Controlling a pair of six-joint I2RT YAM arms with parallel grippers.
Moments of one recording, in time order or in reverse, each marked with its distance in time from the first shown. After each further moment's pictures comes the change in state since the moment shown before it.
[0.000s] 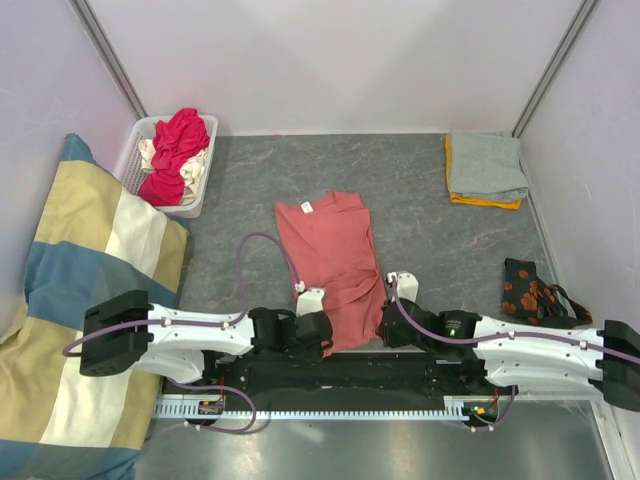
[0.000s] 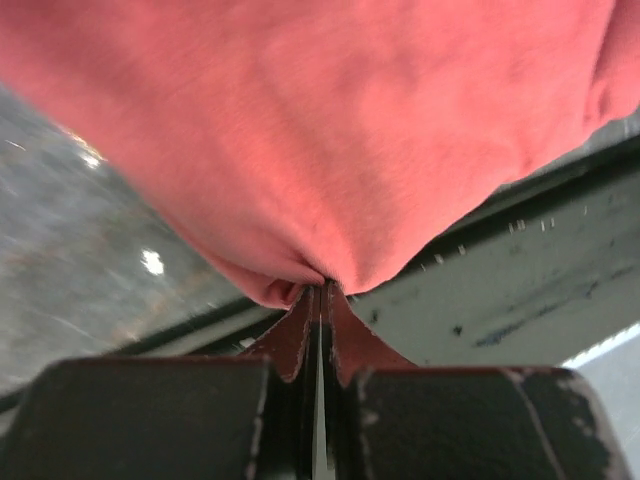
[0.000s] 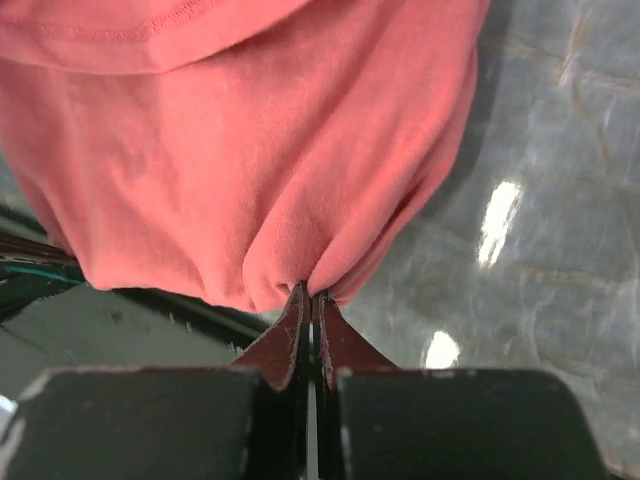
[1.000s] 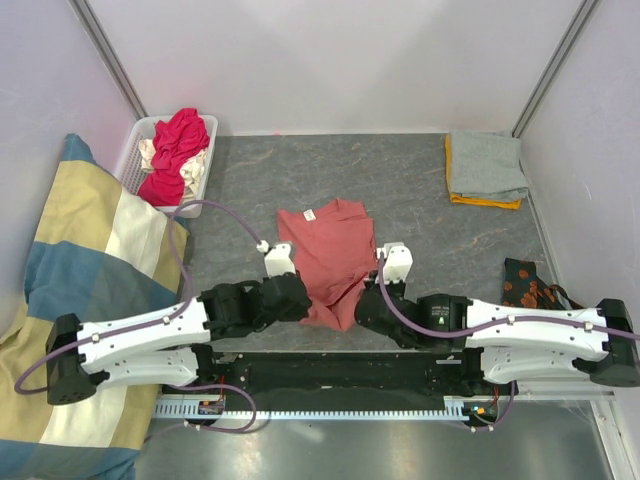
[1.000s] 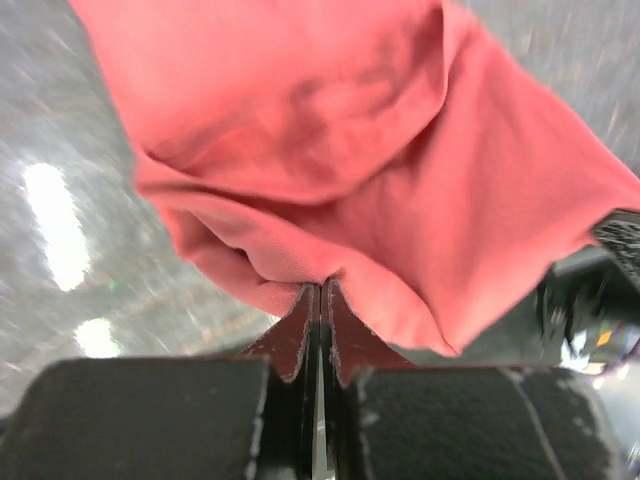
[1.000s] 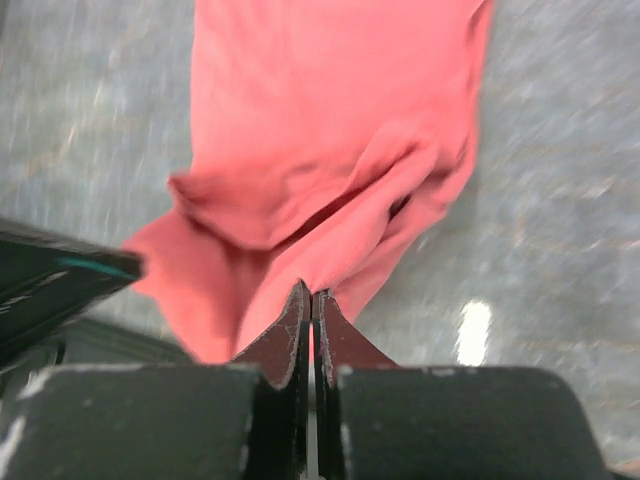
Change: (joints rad) left arm 0.116 -0.259 0.192 -0.254 -0.214 0.032; right arm 0.214 0.173 0.462 -0.272 0.459 0.098
